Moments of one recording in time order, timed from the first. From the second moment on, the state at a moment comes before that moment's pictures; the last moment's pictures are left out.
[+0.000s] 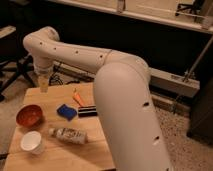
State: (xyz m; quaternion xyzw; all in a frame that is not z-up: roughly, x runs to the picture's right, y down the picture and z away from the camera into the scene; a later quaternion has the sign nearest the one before) arm -0.316 -0.049 0.732 -0.26 -0.18 -0.02 0.95
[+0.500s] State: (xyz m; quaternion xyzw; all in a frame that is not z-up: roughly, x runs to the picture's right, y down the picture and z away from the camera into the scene) arm -0.316 -0.049 0.731 -0.26 -0.18 -0.03 0.95
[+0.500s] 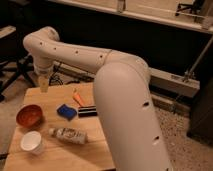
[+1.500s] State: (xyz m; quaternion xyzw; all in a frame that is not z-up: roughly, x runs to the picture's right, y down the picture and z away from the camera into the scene) arm -0.418 -0.047 0.786 -0.31 -0.17 0.04 0.93
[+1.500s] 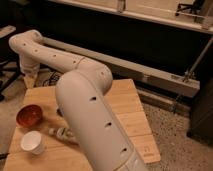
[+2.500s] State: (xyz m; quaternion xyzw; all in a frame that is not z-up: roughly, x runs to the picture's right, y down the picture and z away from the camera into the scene) arm -0.515 0.055 0.801 -0.32 -0.21 -0.08 0.92
